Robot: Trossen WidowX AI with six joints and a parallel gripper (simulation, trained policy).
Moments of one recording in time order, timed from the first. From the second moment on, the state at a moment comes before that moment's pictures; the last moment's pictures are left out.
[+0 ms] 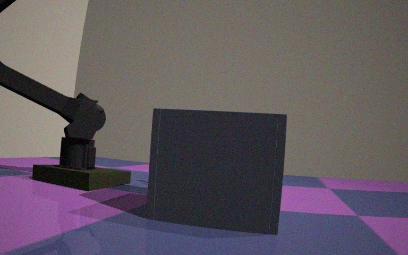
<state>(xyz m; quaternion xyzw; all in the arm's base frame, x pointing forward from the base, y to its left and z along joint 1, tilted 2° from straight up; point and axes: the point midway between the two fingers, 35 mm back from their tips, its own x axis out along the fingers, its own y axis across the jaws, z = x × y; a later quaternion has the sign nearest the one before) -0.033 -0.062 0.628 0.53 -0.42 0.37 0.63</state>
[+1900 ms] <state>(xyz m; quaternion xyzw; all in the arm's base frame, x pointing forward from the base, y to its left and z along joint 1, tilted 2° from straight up) 0.241 0.045 0.369 0.55 0.24 -0.01 0.80</state>
